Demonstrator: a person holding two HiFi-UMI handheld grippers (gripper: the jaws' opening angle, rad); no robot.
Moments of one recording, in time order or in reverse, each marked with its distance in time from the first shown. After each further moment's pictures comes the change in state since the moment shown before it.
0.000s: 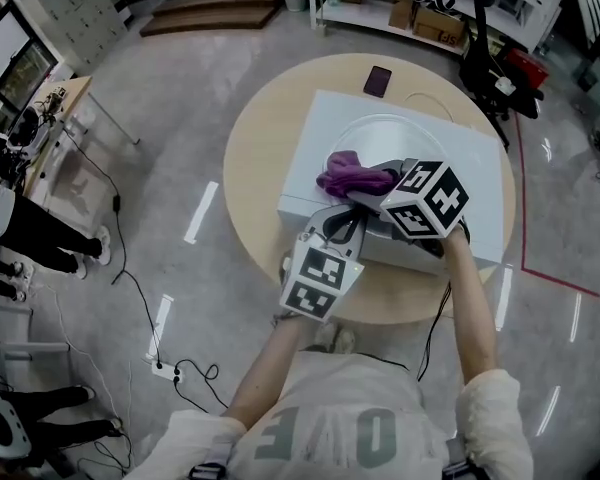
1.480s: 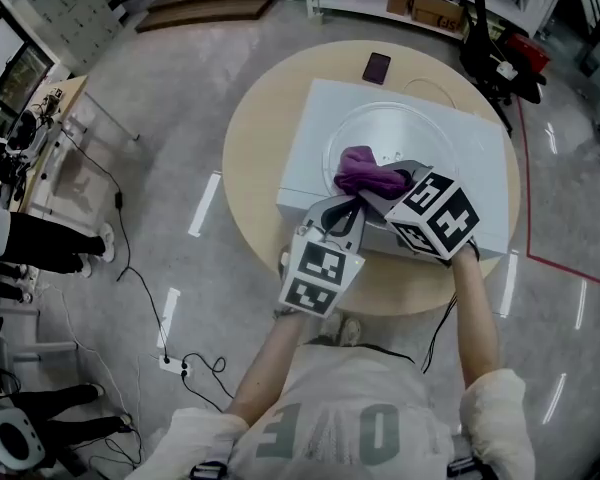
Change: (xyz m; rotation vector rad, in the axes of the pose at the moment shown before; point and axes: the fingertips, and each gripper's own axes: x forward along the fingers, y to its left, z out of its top) left arm 0.002 -0.001 0.003 0.006 0.017 0.007; right arm -0.024 -0.002 -0.015 -0.019 0.021 -0.163
